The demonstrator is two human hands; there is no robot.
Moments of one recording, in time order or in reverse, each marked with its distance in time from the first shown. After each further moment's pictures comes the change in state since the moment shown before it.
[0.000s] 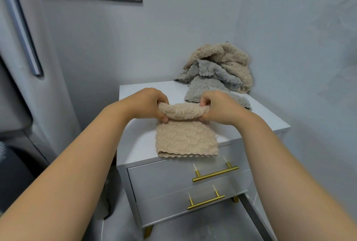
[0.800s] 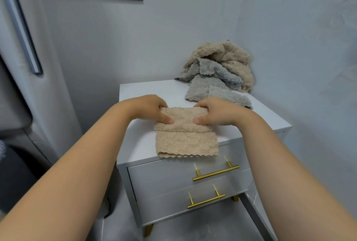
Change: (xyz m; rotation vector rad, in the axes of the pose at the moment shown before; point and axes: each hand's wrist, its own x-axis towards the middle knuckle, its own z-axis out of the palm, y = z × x) left_hand 0.009 -0.004 0.008 -0.049 -0.227 -0.150; right_hand 0.002 -0.002 0.001 0.065 -0.271 0.061
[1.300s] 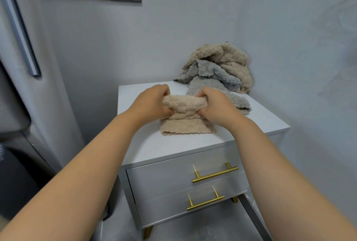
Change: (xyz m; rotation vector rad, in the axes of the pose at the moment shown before) left_hand 0.006 0.007 0.015 -0.080 0.522 0.156; right_hand 0.005 0.000 0.009 0.037 0.436 -0.085
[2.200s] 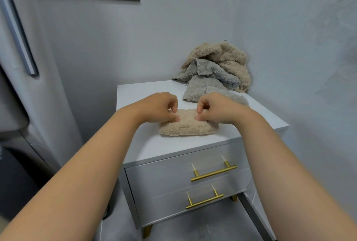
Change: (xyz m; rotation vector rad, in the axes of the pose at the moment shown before) left_hand -0.003 0.018 -0.008 0.052 -0.359 0.031; right_hand -0.005 0.001 -0.016 0.013 -0.319 0.067
